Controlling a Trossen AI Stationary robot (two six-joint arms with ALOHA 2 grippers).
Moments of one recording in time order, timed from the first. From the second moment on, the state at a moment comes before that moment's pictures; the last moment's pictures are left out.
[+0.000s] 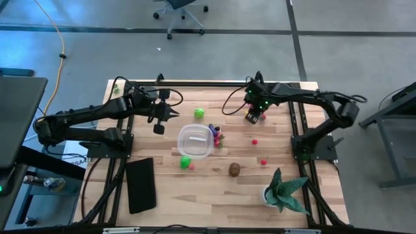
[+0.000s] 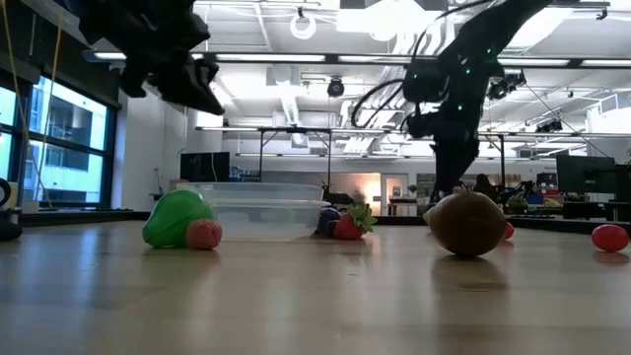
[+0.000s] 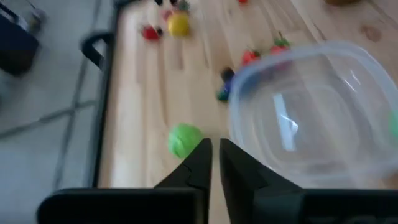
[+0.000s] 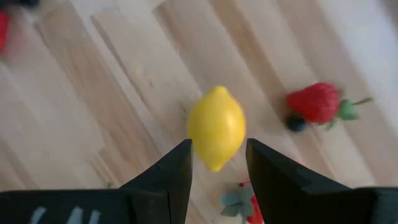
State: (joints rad) left arm 0.56 0.98 0.68 -0.39 0.20 0.65; right arm -0.58 1.52 0.97 -0.74 -0.04 -0.03
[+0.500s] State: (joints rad) left arm 0.56 0.96 0.68 -0.58 0.19 0.62; right arm -0.58 1.60 0.97 -0.66 -0.04 -0.03
